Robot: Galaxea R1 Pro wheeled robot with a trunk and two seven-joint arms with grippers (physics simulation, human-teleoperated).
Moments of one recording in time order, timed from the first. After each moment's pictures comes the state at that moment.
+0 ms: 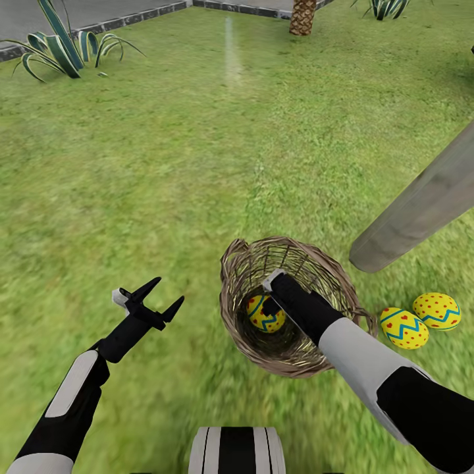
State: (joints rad) left arm -0.45 0.10 0.11 -1.20 1.57 0.98 -0.56; right arm -1.07 0.05 0.66 -0.69 0.10 0.97 0.17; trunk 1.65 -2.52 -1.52
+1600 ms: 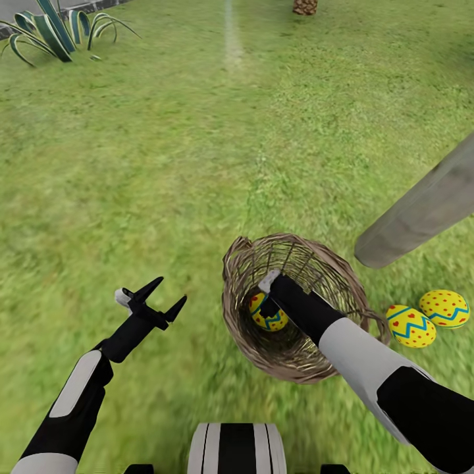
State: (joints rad) left arm -0.45 0.08 0.11 -1.20 1.57 0.98 -0.56; right arm -1.07 0.05 0.67 -0.68 0.22 0.91 0.32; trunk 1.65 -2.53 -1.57
